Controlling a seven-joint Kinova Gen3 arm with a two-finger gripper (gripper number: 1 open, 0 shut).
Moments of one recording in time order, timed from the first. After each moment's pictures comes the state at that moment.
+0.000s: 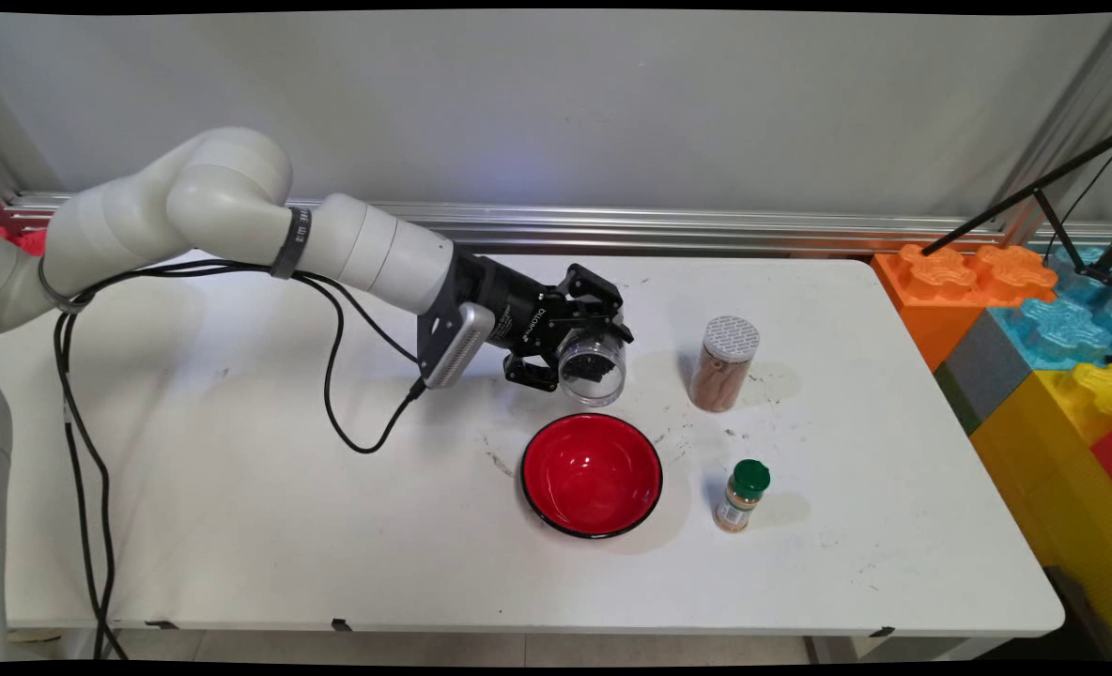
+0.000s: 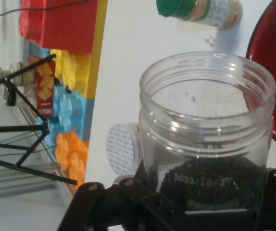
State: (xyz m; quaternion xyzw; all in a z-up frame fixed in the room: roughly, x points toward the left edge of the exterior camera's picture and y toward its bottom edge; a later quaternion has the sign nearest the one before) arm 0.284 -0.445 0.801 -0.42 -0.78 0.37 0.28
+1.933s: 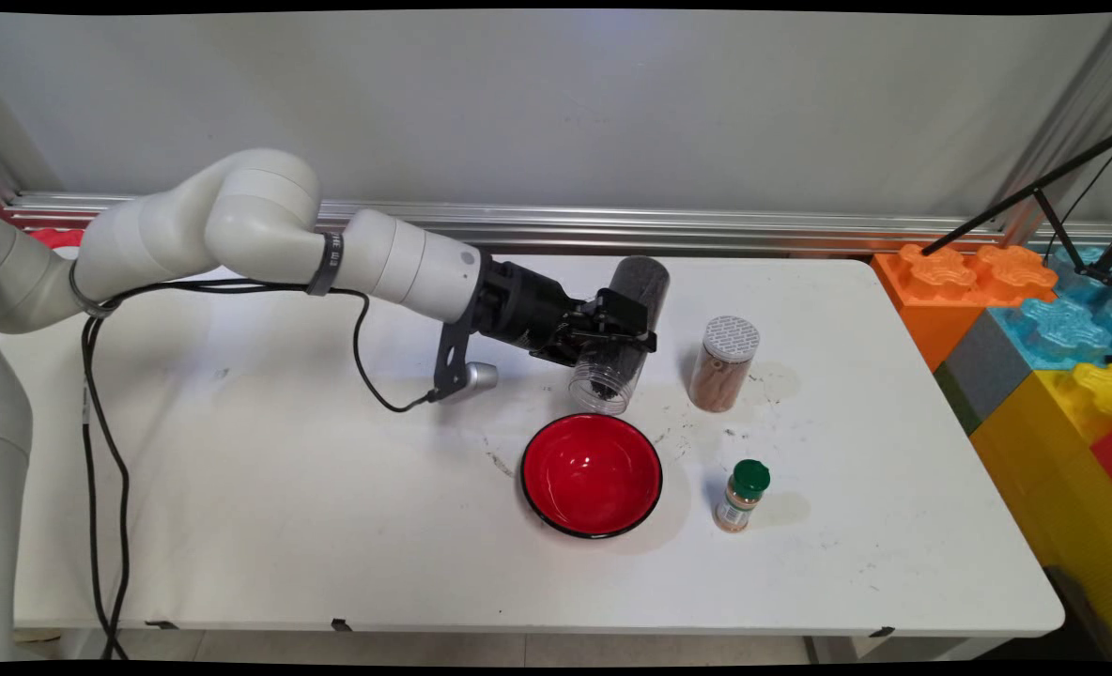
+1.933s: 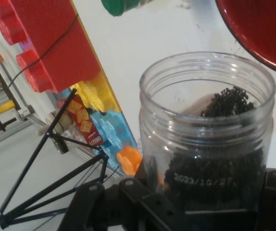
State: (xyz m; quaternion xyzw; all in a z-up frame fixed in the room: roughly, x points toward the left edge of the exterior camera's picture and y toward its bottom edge) arm 0.263 -0.452 0.787 -0.61 -0.63 0.46 0.15
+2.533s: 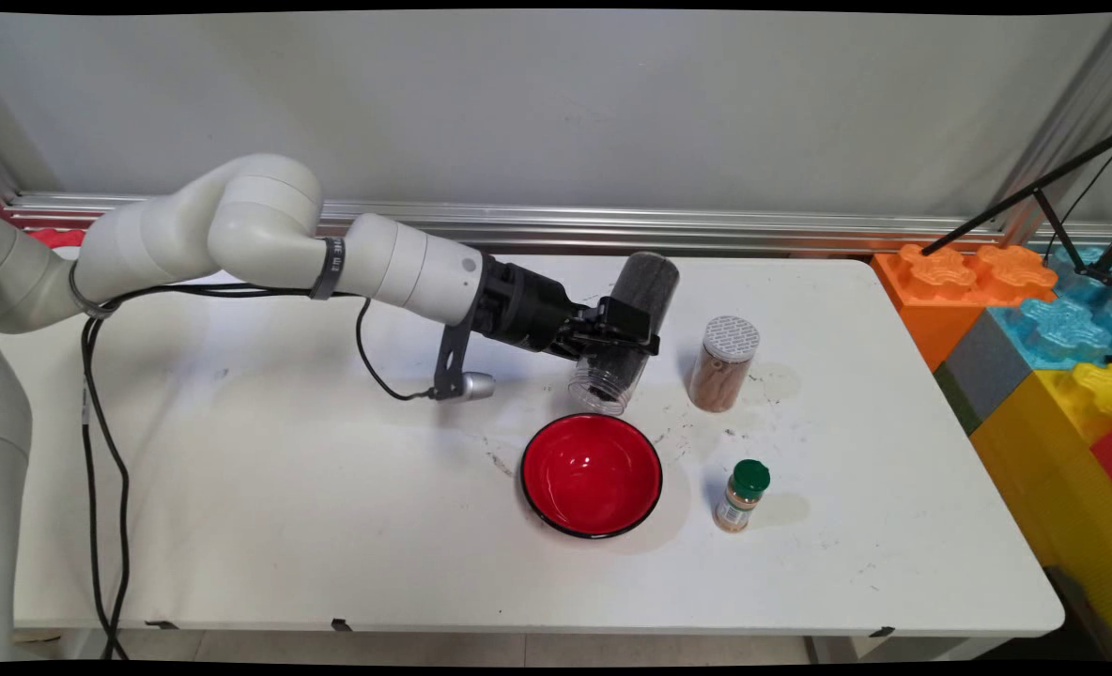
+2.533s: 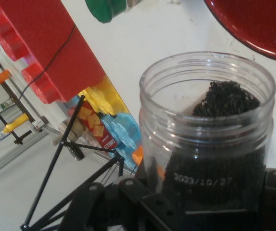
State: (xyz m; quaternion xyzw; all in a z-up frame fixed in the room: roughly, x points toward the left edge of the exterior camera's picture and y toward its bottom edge) arm 0.261 -0.451 0.785 -0.64 -0.59 0.47 0.12
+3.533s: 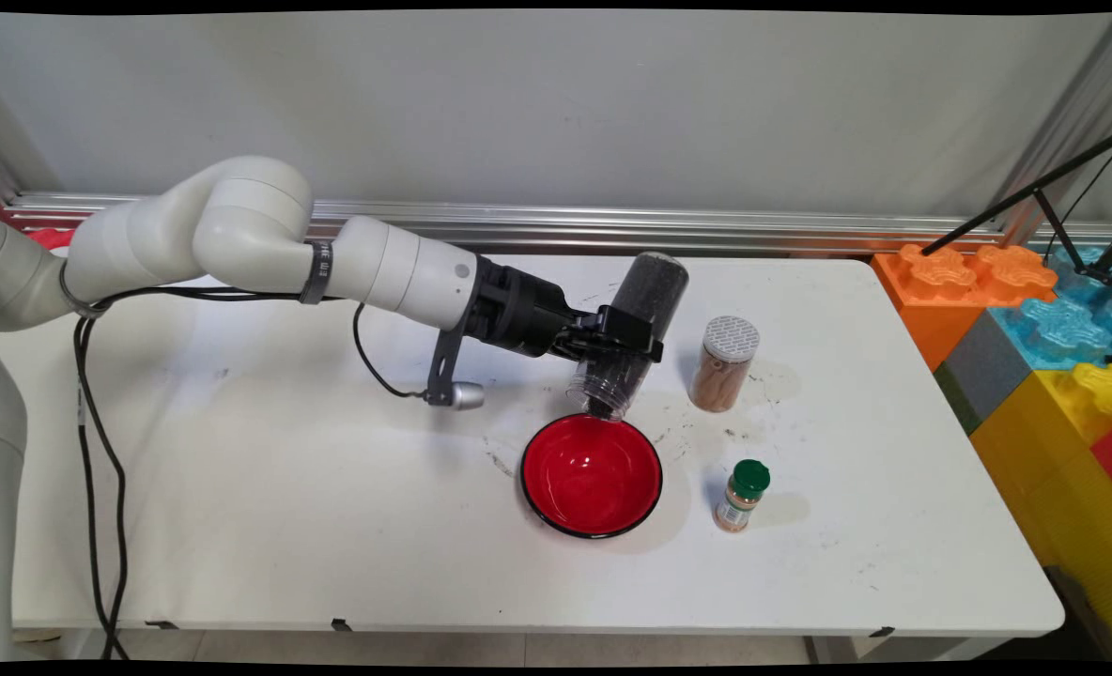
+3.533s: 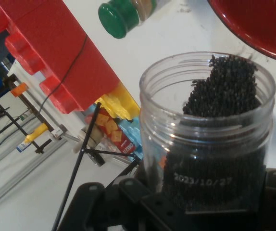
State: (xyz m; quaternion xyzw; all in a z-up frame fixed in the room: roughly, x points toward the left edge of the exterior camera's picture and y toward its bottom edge) arm 0.260 -0.439 0.791 -0.66 -0.56 0.48 0.11
